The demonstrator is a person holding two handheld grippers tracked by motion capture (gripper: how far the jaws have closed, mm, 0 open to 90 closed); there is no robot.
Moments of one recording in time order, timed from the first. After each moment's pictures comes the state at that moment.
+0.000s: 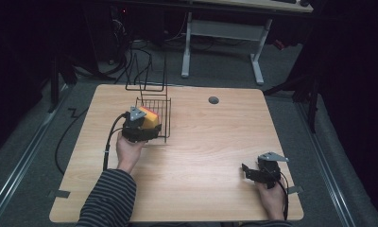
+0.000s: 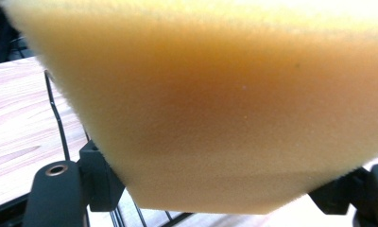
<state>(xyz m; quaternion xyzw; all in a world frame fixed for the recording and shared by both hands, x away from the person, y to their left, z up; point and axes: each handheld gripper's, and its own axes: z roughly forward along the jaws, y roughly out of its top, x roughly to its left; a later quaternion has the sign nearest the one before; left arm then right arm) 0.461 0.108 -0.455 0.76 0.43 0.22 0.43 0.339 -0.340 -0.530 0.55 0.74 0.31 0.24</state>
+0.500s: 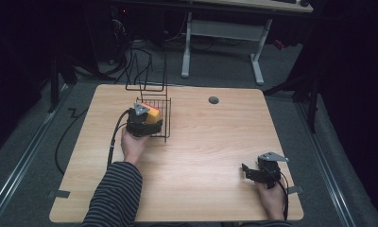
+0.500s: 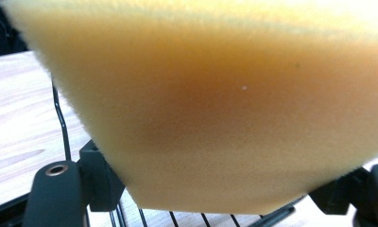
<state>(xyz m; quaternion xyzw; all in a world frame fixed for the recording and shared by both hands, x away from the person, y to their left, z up) 0.488 0.099 -0.470 0.75 0.46 0.22 0.41 0.339 -0.340 -0.530 0.55 0.74 0.31 0.24</state>
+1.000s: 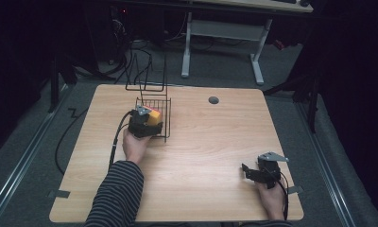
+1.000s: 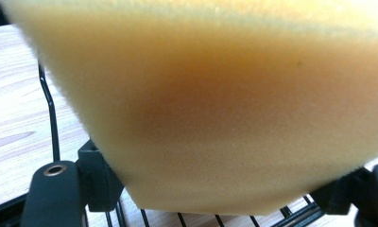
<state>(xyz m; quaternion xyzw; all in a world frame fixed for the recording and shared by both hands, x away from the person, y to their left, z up) 0.497 0.097 -0.485 0.76 0.47 0.21 0.39 0.339 -0.340 -0.530 0.55 0.74 0.31 0.24</state>
